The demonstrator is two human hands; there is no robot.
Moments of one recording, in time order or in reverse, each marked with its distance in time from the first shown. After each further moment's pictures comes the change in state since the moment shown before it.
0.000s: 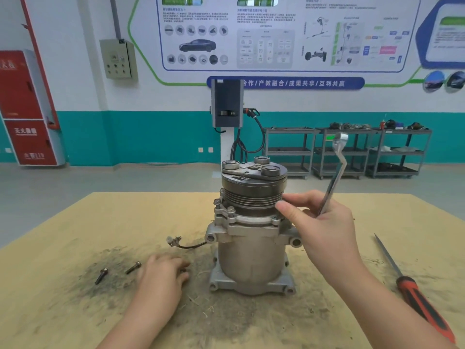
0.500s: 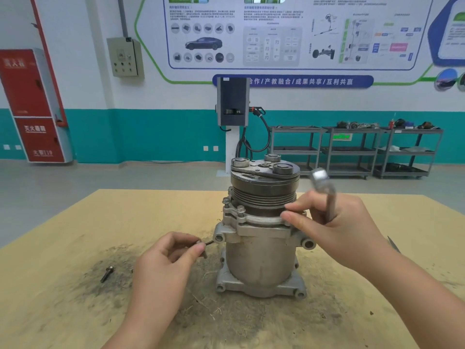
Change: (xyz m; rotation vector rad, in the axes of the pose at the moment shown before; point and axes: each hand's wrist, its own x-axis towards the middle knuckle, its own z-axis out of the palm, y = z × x) left_hand -0.019 0.040 -0.041 -0.922 0.230 -0.138; right_hand 0.018 -0.001 -0.015 -0.422 -0.324 -0.447
